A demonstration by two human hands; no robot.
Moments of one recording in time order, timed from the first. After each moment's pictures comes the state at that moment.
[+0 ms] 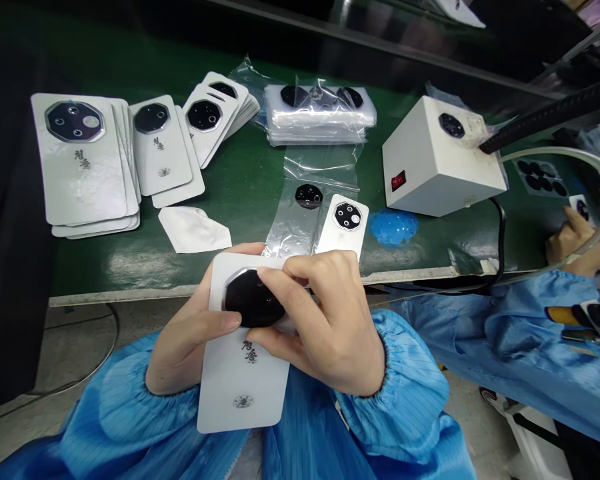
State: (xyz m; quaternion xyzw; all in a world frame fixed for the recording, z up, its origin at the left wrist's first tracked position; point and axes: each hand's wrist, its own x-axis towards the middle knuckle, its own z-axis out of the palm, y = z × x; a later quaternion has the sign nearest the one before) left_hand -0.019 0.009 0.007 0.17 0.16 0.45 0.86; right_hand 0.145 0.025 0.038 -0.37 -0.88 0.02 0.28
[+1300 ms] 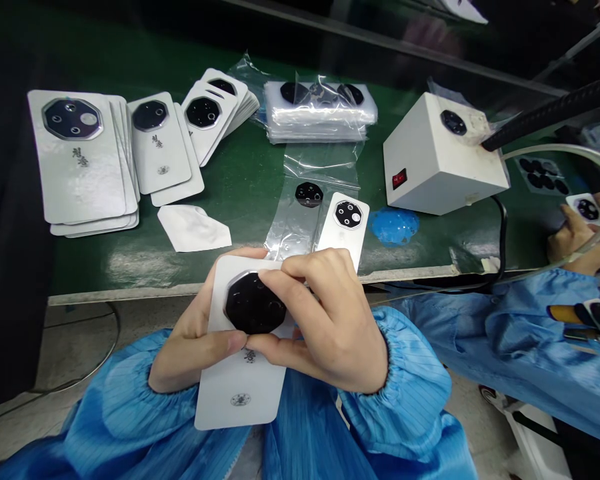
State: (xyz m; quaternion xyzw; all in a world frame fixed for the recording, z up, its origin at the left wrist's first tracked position) left_hand -0.022 0.007 0.004 0.22 0.13 0.44 0.86; right_hand 0.145 0.029 0.040 -0.36 -0.89 0.04 0.28
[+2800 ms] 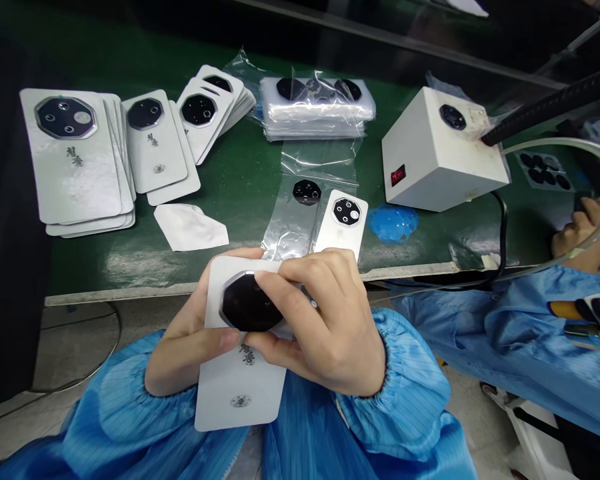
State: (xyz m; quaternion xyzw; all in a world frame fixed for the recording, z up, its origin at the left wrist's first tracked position) left_hand -0.022 0.004 0.005 0.24 0.13 0.44 0.85; right_hand 0.144 0.025 0.040 -0.37 -0.88 0.00 0.30
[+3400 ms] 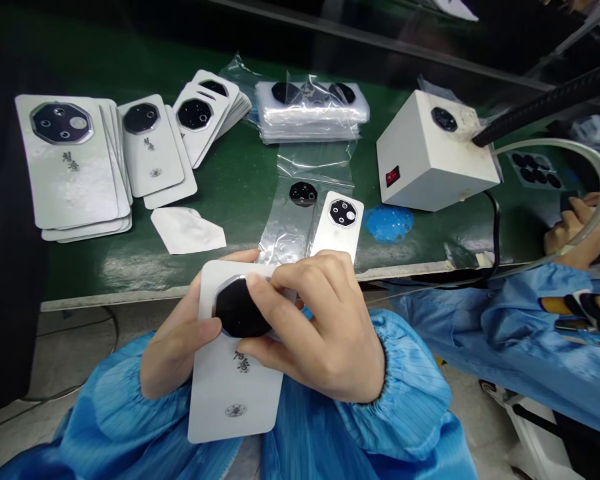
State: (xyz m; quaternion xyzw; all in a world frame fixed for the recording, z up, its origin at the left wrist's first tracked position) left_hand -0.023 0.002 0.008 0.23 0.21 0.45 0.83; right_hand 0.144 0.022 0.043 -0.36 -0.88 0.00 0.30
